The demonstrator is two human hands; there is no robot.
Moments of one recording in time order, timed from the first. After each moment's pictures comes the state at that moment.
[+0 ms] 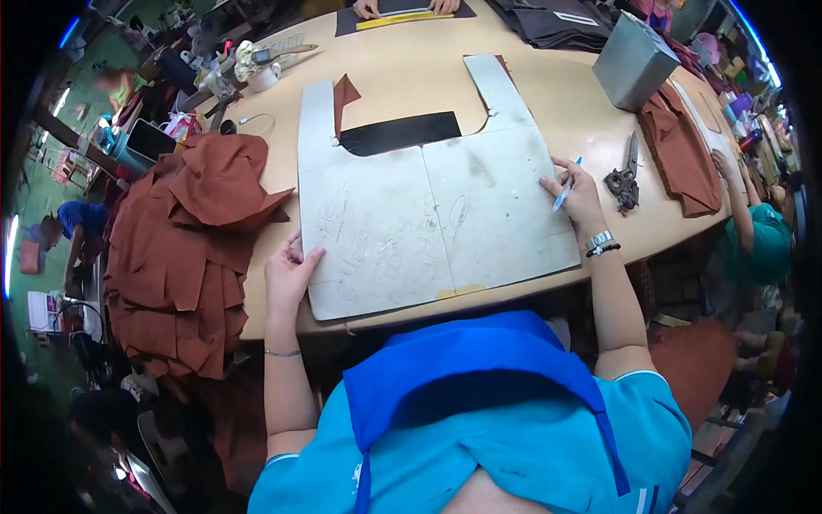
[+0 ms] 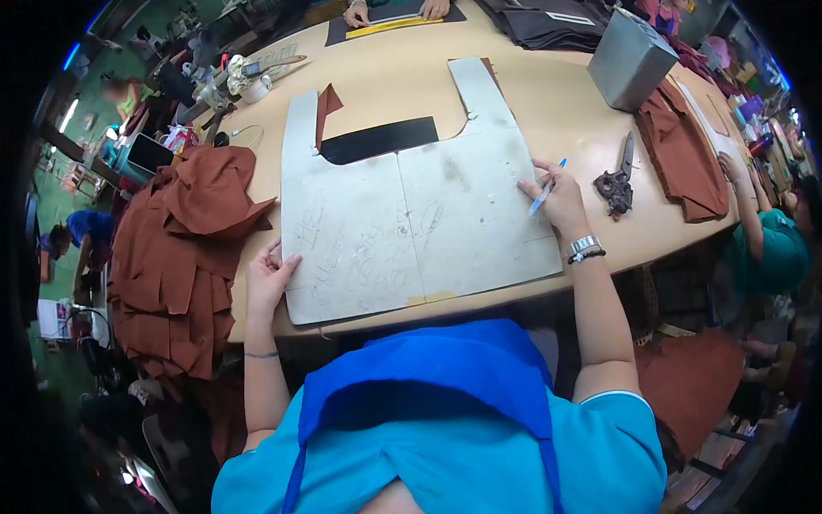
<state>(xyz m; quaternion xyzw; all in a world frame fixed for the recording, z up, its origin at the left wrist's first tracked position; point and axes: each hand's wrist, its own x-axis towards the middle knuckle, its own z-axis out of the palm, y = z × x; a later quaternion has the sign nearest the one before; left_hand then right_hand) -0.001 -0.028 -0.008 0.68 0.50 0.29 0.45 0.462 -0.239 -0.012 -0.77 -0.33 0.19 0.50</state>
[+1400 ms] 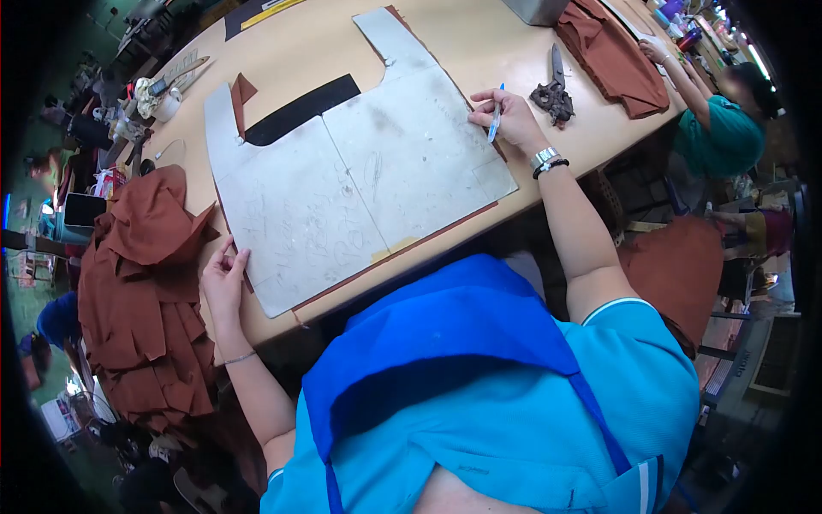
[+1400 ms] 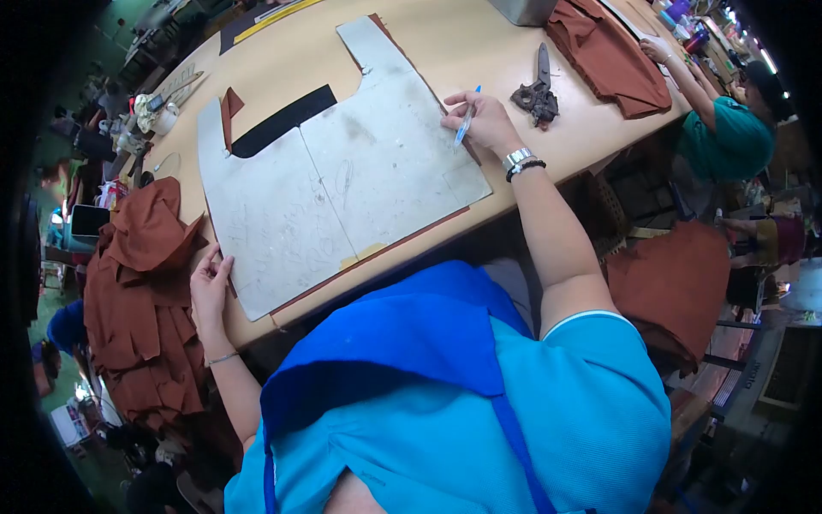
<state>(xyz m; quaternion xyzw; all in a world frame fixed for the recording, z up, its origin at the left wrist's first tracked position) -0.013 0.002 -0.017 0.73 0.50 0.22 0.41 0.483 -0.255 -0.023 -0.74 -0.32 0.25 0.53</state>
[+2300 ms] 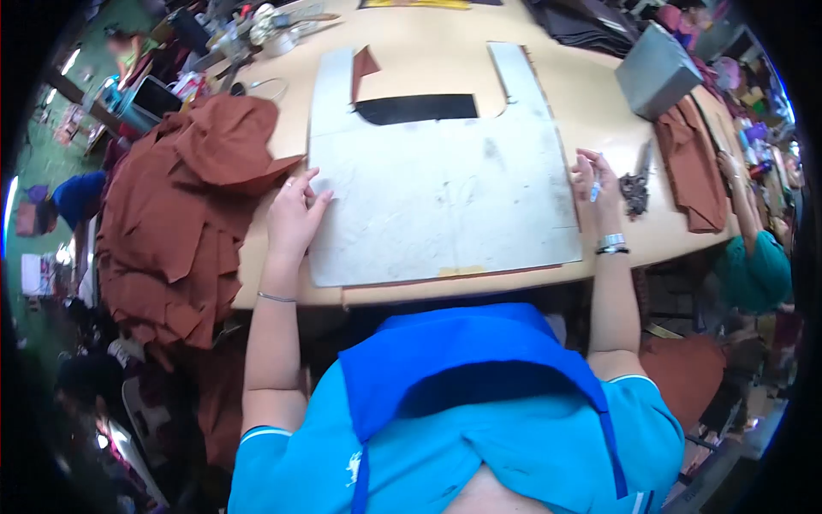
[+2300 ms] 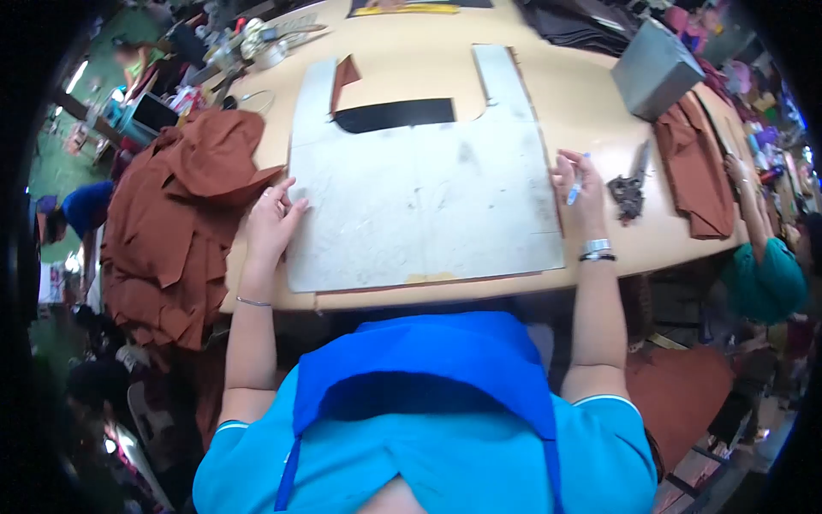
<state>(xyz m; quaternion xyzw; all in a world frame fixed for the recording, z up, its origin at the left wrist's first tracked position) 0.033 -0.006 0.019 0.84 0.47 0.20 0.19 0.452 -0.241 0.003 -0.68 -0.26 0.22 0.65</state>
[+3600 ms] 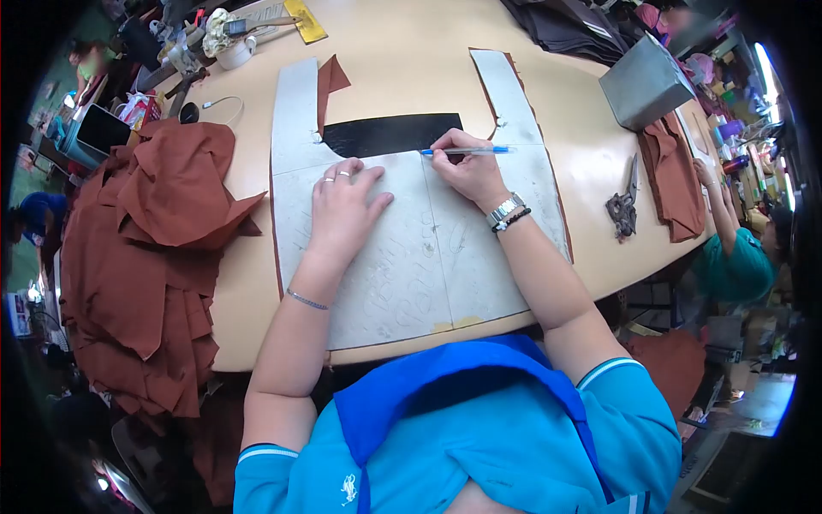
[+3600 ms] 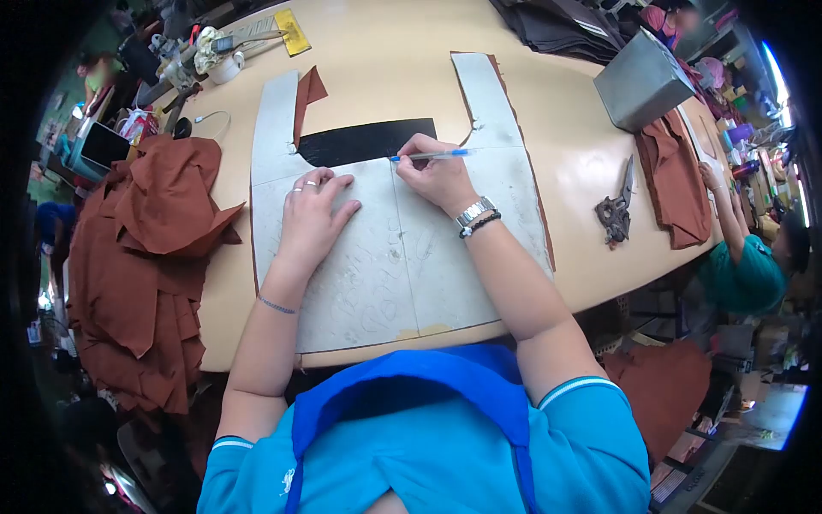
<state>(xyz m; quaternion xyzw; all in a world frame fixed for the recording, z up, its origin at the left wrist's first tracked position) 0.147 0.008 -0.007 0.91 0.32 0.22 0.13 0.371 -0.064 -0.019 -0.65 -0.54 0.14 0.51</state>
